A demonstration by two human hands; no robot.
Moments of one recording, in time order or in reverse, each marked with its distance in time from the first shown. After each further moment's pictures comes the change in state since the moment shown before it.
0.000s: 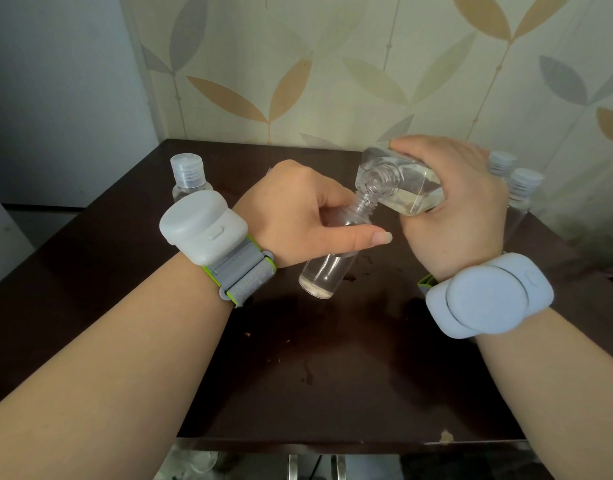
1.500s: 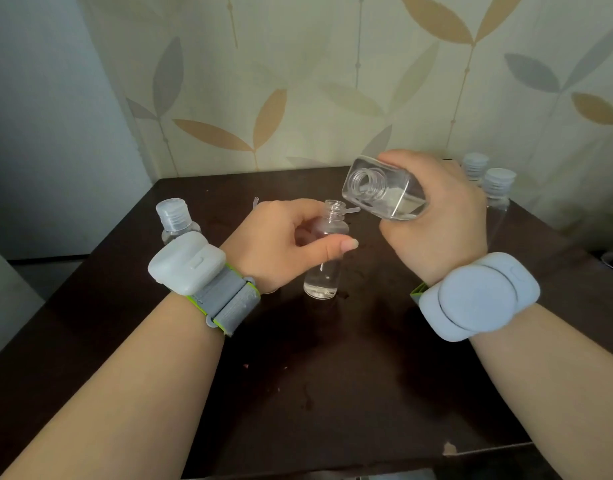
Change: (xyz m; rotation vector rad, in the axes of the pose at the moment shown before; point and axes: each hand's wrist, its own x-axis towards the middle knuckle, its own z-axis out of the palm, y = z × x) left_hand 0.005 -0.007 0.007 -0.207 -0.075 -0.191; right_hand 0.001 -0.002 -0.002 -0.004 0.057 0.181
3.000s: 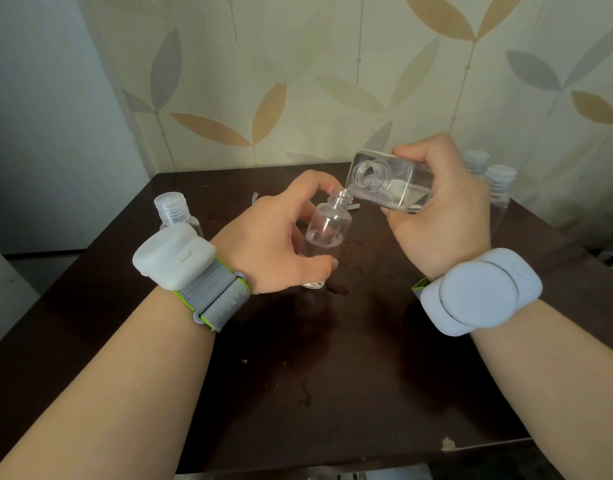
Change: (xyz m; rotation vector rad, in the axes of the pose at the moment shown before) left_hand -0.001 -0.003 -0.008 0.073 -0.082 0.041; right_hand 0.000 0.003 0.000 0.121 -0.023 0.099
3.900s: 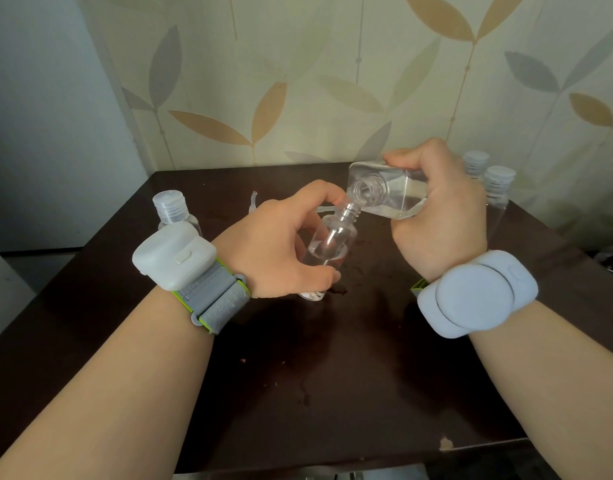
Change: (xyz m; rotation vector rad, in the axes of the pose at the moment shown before) left_hand -0.002 -0.001 0.000 0.040 -0.080 -0.011; right_hand -0.001 0.004 0.002 -0.020 0.005 -0.068
